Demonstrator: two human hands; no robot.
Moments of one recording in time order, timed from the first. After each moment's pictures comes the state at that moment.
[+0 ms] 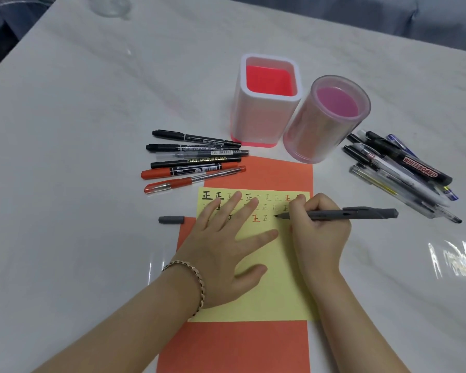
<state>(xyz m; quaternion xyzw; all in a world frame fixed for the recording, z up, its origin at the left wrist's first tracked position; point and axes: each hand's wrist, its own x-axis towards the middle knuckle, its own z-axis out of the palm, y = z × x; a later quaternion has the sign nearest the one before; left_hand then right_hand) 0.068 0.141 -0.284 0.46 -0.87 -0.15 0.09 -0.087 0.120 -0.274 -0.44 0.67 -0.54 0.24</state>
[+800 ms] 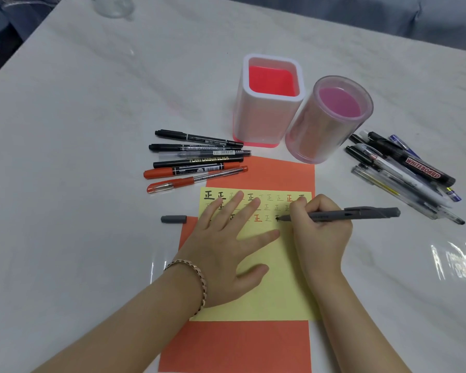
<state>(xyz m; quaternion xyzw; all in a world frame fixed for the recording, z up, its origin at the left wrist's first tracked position) 0.068 0.141 -0.282 0.46 -0.87 -0.15 0.09 -0.087 0.121 -0.274 -0.45 0.66 -0.54 0.25</state>
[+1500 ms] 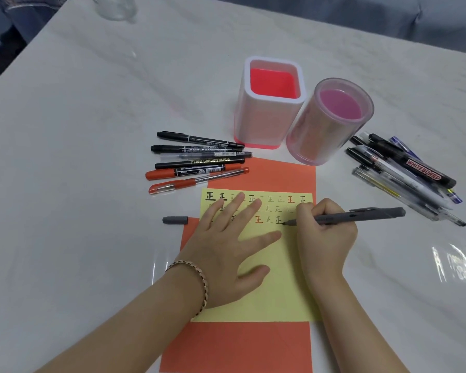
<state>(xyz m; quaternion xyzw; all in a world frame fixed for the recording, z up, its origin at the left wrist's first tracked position) 0.069 0.141 -0.286 0.45 -0.87 -0.14 0.10 -0.088 0.123 -0.274 -0.42 0.68 -0.54 0.25</state>
